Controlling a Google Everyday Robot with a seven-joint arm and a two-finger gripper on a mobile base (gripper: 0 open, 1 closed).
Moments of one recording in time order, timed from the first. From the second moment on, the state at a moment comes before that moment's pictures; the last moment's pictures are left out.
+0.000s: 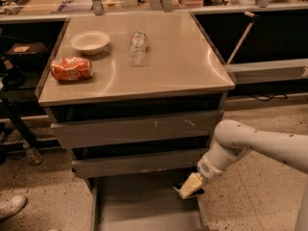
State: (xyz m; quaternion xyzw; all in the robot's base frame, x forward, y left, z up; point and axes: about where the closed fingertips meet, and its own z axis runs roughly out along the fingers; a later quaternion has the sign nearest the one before) arm 0.442 -0.153 0.493 0.24 -0.94 -0.24 0.07
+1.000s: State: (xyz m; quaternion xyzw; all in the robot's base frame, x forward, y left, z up) arm 0.405 -0.068 0.395 0.21 -0.93 -0.29 0.09
